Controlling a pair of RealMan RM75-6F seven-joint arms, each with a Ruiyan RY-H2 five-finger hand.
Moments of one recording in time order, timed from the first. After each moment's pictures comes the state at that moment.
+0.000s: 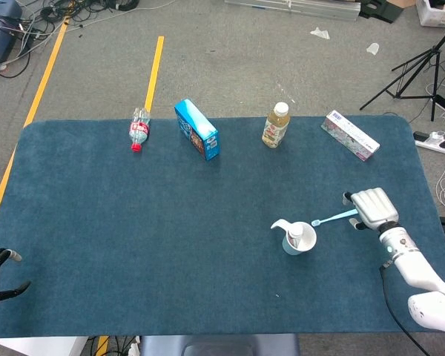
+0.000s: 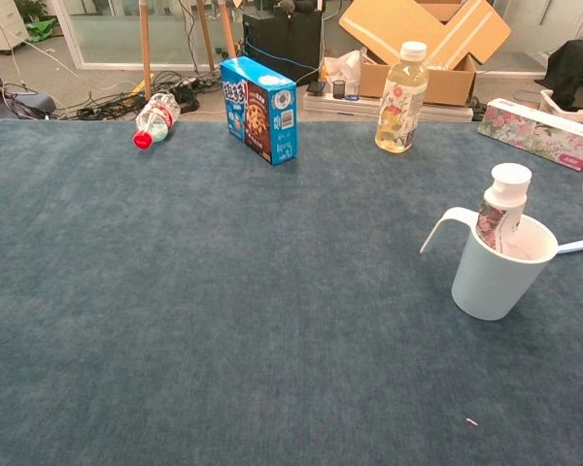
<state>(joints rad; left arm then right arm) -0.05 -1.07 -0.04 -1.62 1.35 1.41 0.08 0.58 -1.21 0.03 -1.31 -1.21 0.86 -0.20</state>
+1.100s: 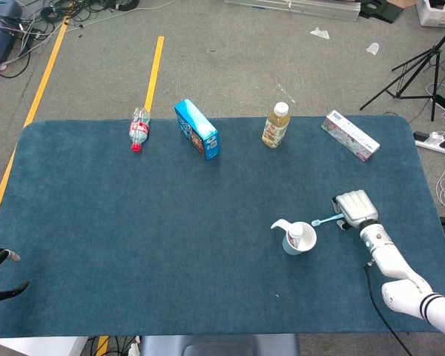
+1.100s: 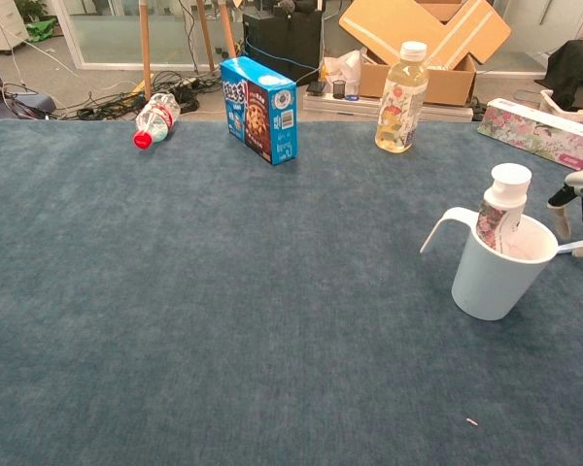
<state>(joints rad) -0.05 -1.06 -0.04 -1.62 1.36 1.41 0.07 0.62 -1.44 0.05 -1.01 -1.22 0.73 -0.19</state>
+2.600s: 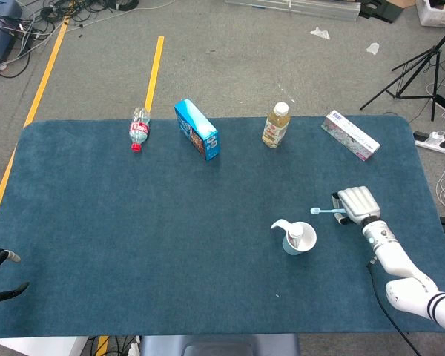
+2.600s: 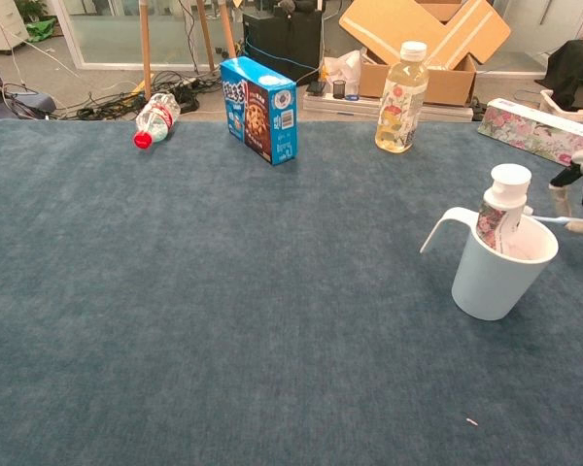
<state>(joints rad) -0.04 -1.06 -0.04 -1.62 1.36 1.42 0.07 0.61 -1.36 0.10 -1.12 -1.22 0.74 -0.08</state>
